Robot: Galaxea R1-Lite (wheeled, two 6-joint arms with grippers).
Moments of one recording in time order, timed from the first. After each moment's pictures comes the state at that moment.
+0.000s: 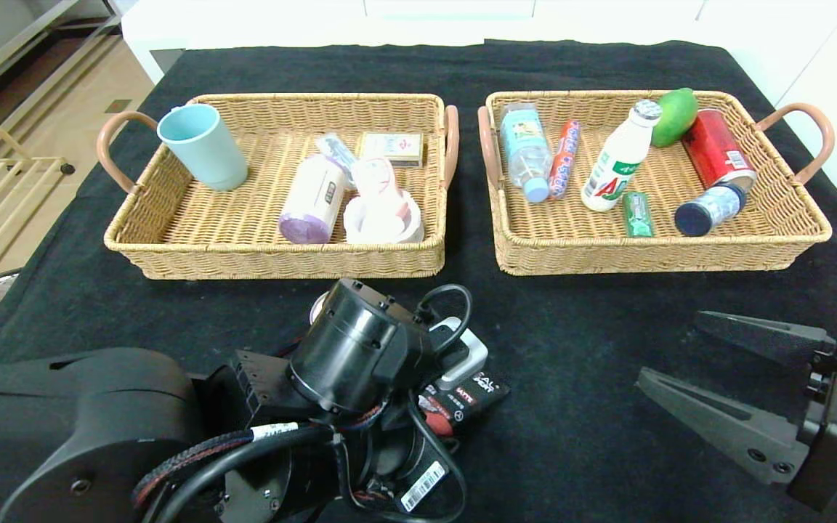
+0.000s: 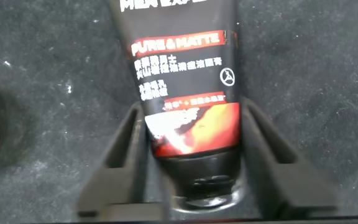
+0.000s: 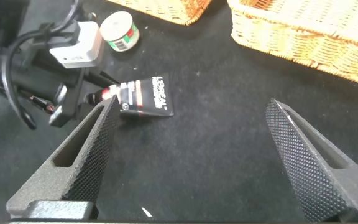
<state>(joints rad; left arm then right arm) -0.88 1.70 -1.01 0.04 0.21 0.17 0.65 1.16 -0.53 -0.54 0.06 0.04</state>
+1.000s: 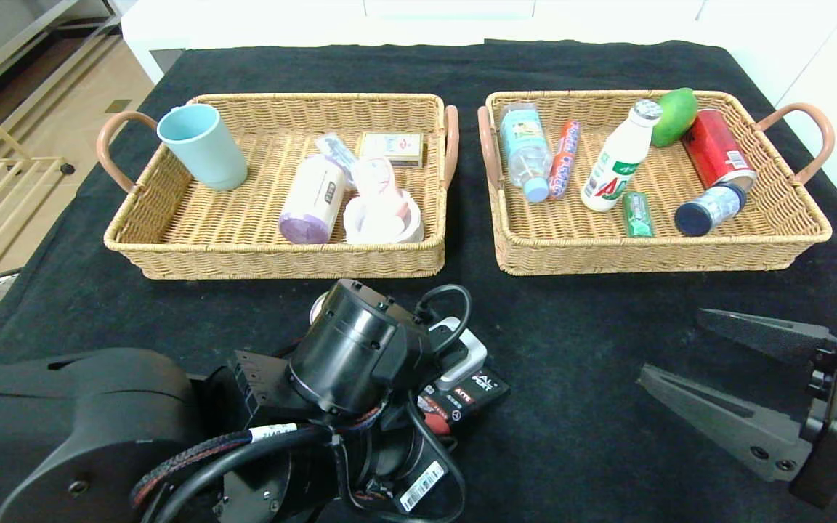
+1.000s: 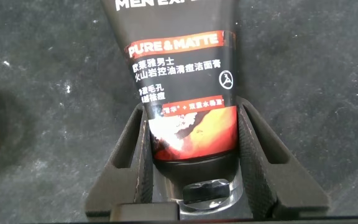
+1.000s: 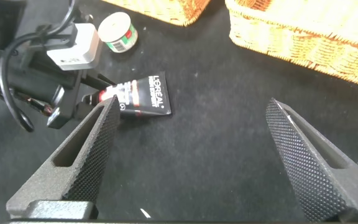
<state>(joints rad) -0.88 1.70 -1.01 0.04 0.23 0.17 0.65 1.16 -0.53 -0.54 0.06 0.04</state>
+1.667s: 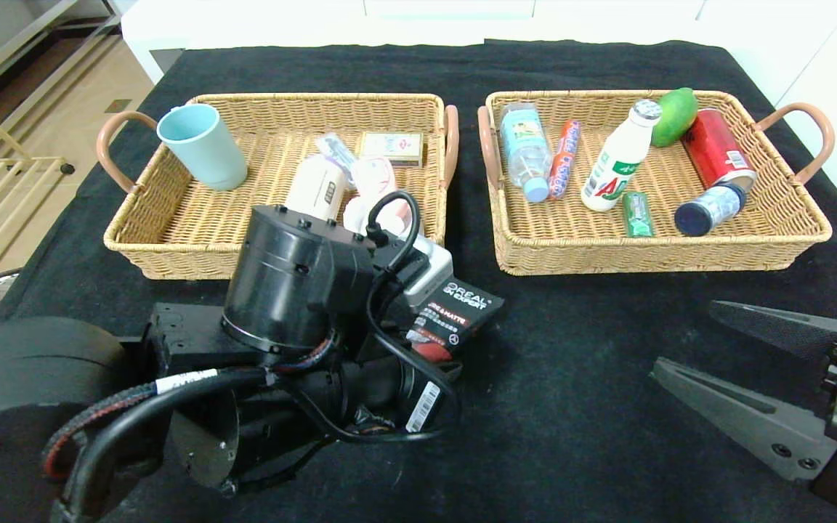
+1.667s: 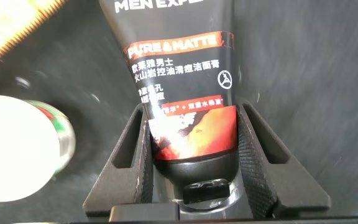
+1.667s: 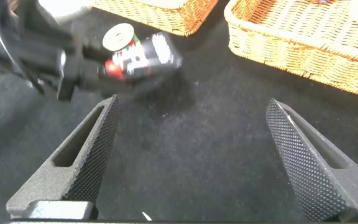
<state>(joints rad) -0.83 1.64 -1.04 -0.11 0.22 0.08 0.65 1.13 -0.54 -0.54 0.06 0.04</state>
